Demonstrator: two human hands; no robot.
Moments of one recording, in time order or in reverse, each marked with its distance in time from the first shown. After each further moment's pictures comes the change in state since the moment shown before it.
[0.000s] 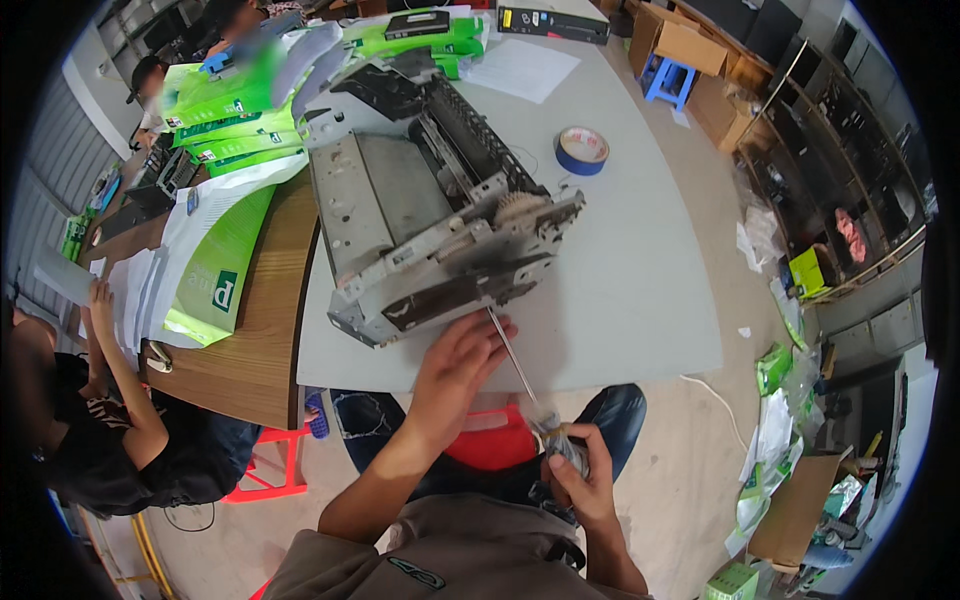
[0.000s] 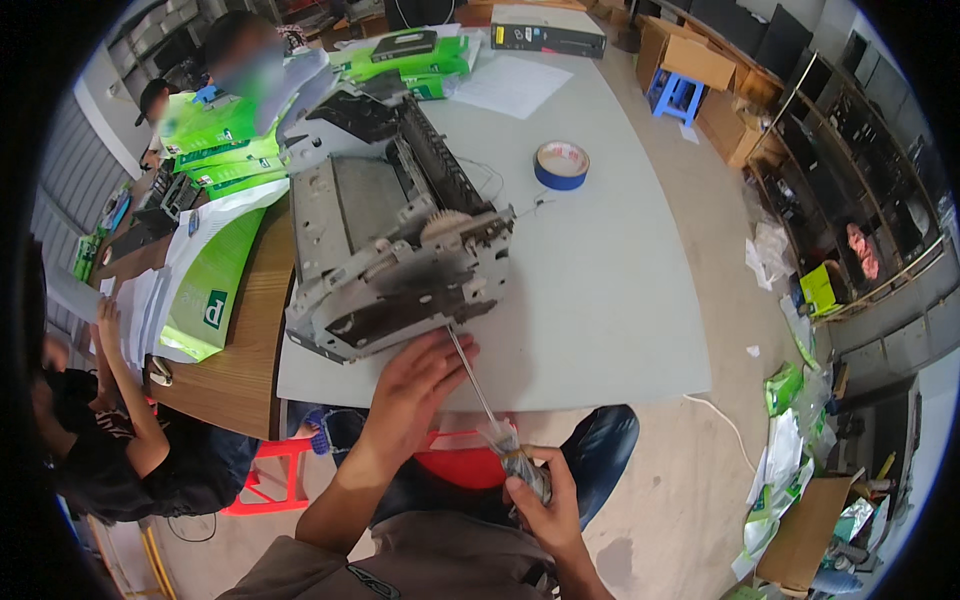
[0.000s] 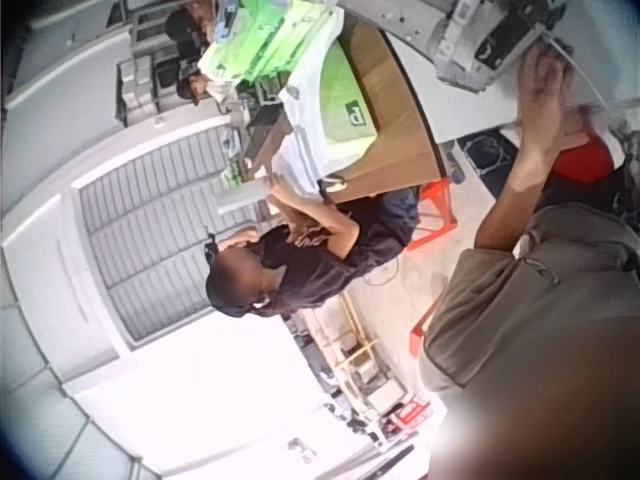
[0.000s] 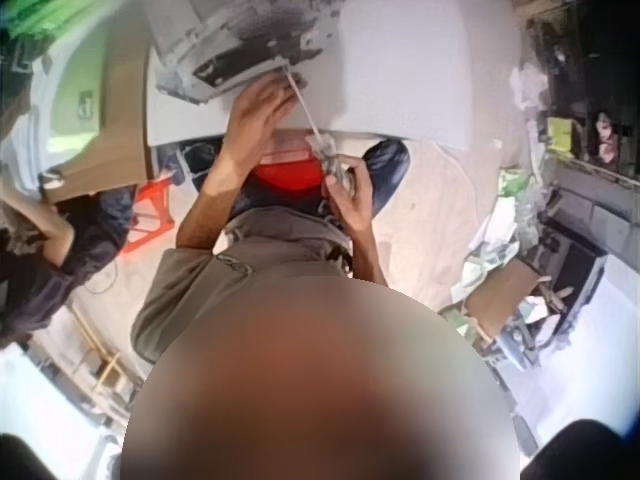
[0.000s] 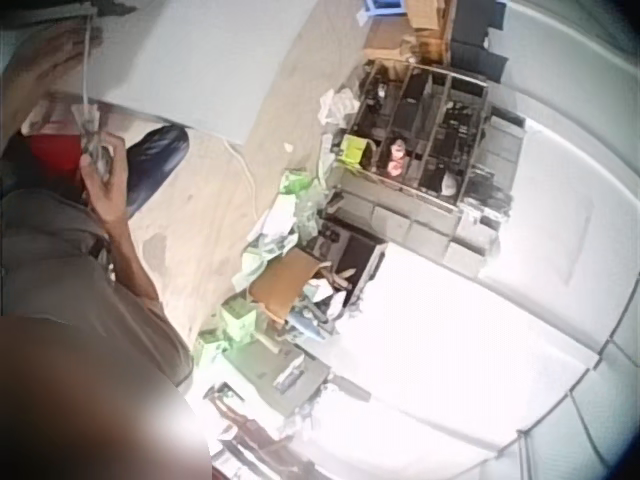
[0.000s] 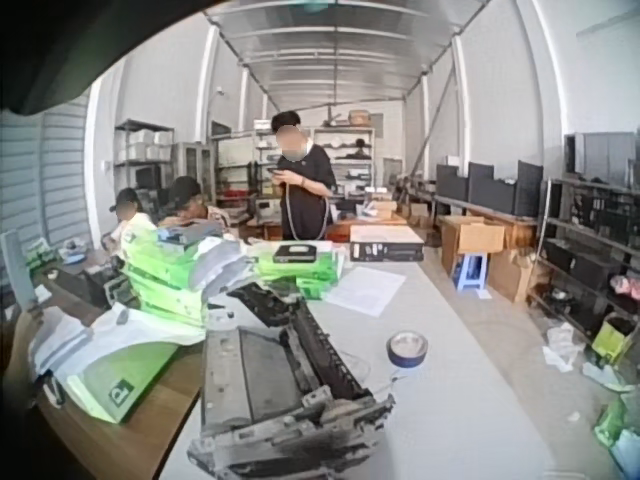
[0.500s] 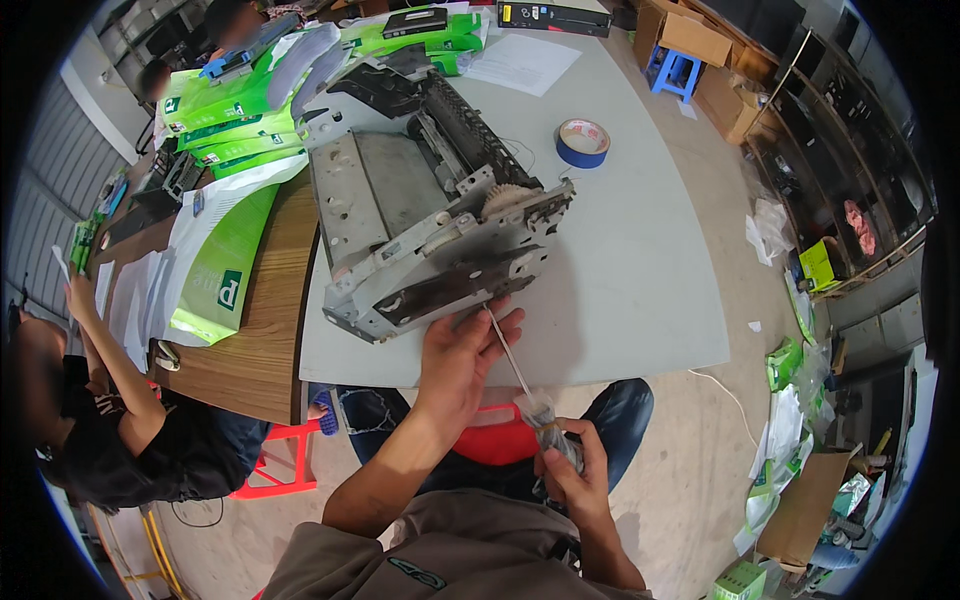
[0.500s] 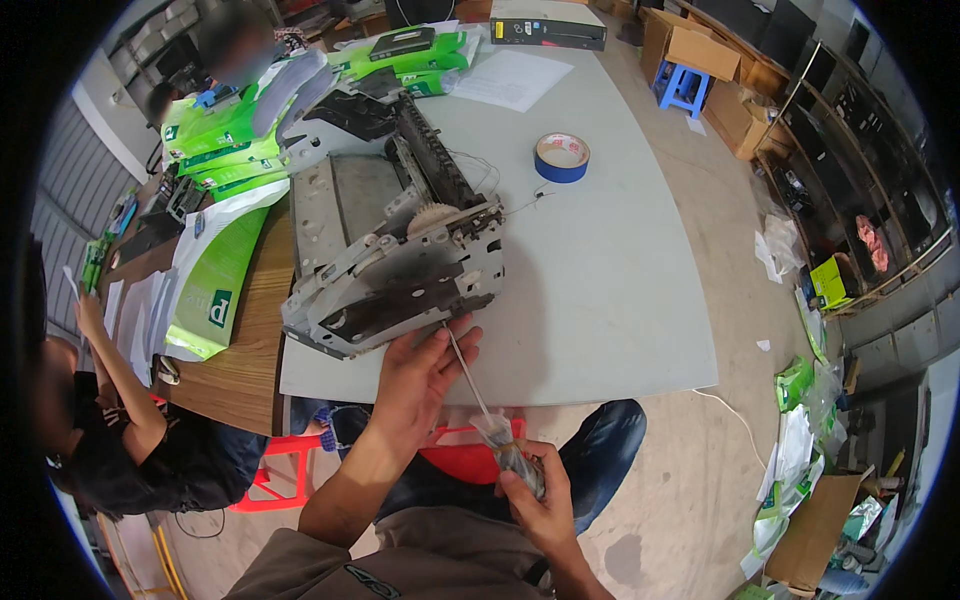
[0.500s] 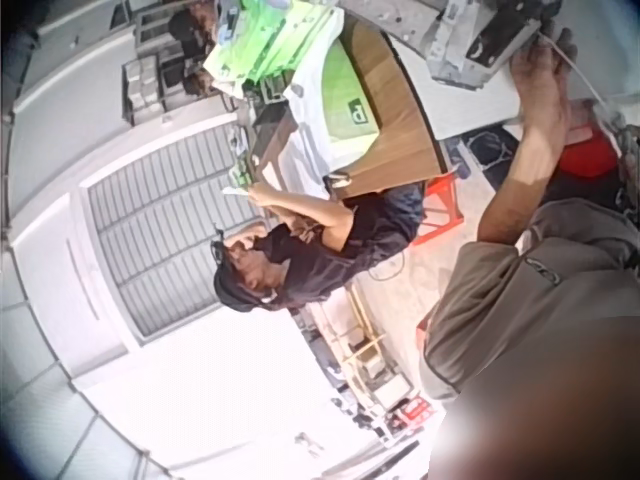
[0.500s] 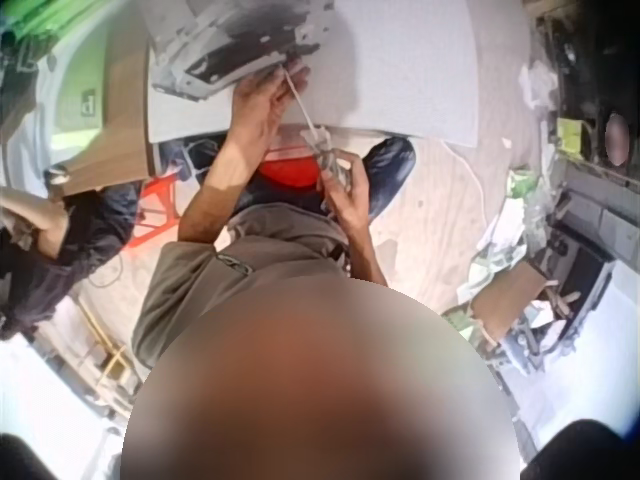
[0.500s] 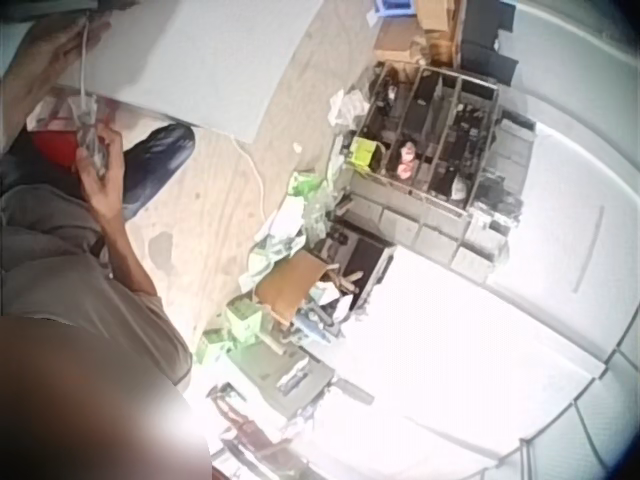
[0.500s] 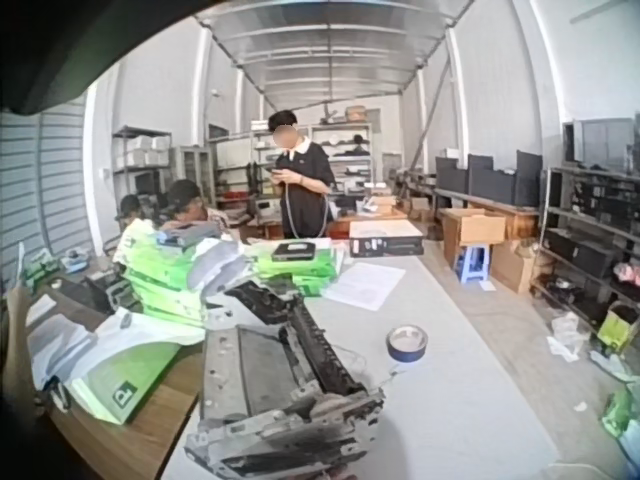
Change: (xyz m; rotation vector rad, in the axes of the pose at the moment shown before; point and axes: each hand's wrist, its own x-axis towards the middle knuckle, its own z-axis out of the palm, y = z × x) left_hand 0.018 0.005 0.028 -0.122 0.235 -0.046; right_hand 0.001 0.005 0.005 0.059 0.003 -0.027
